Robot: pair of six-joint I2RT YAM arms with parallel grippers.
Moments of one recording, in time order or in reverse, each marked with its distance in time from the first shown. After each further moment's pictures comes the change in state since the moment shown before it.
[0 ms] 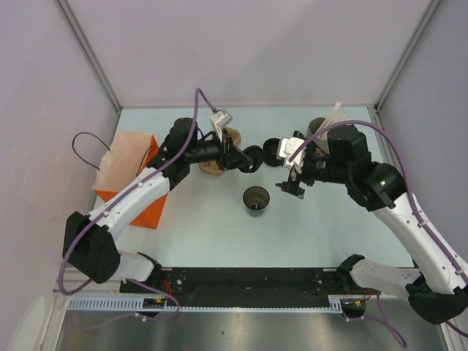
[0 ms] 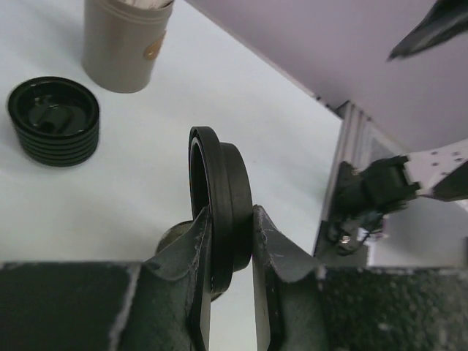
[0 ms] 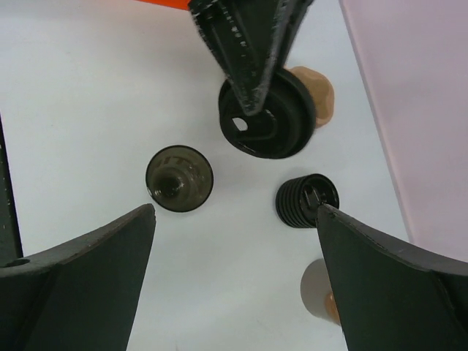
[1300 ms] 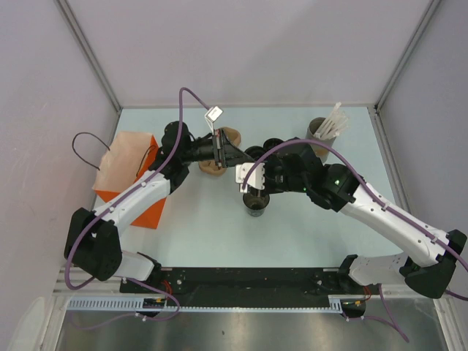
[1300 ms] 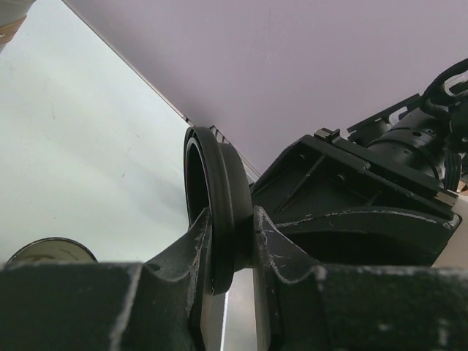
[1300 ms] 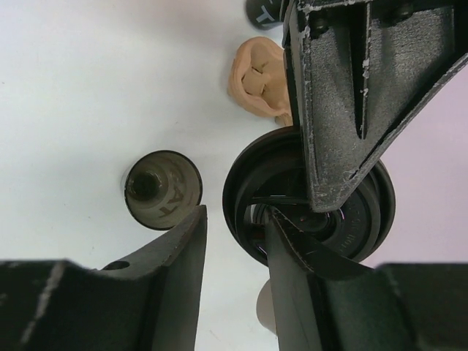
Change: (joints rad) left arm 0.050 0.018 -0.110 0.450 0.271 -0.684; right arm 0.309 0.178 -0.018 0.078 0.310 -0.160
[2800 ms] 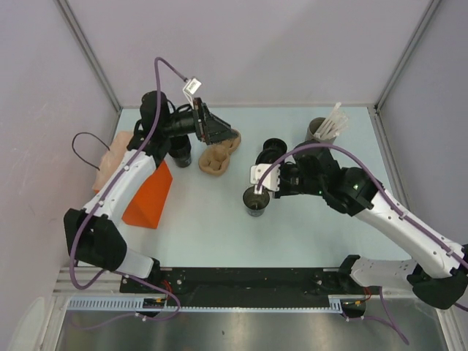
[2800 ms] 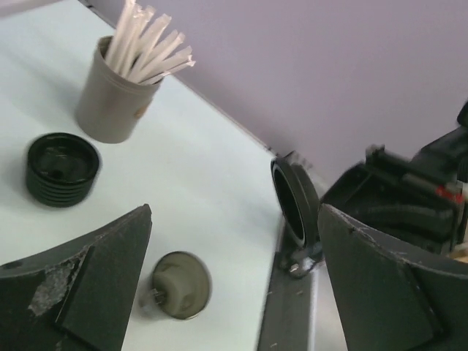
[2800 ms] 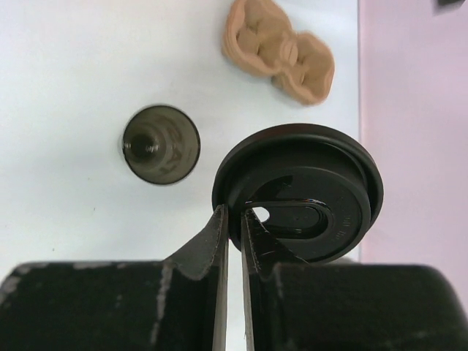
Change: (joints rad) left arm 0.188 0.058 0.272 -0.300 0.034 0.307; right arm -0.022 -0.098 -0.030 -0.080 0.040 -0.022
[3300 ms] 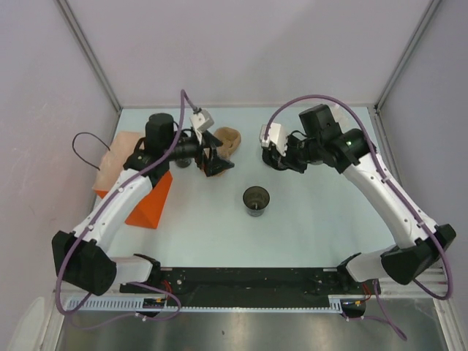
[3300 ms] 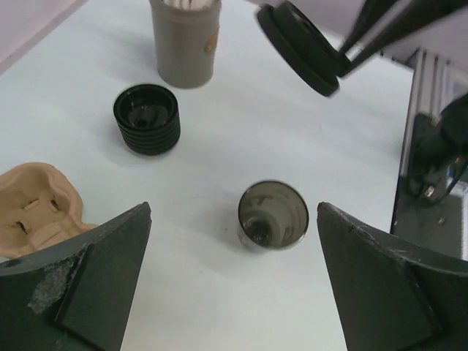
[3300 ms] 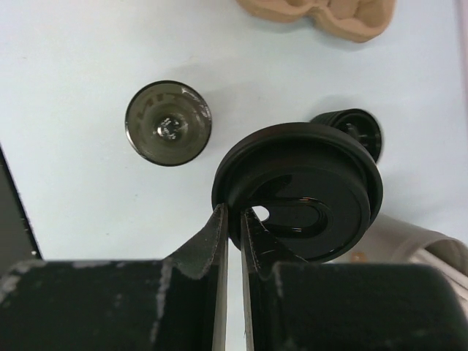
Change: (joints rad) left arm -0.052 -0.152 -0.096 -0.351 -0.170 0.691; right arm -0.337 0.233 0.246 -0.224 -0.286 0.102
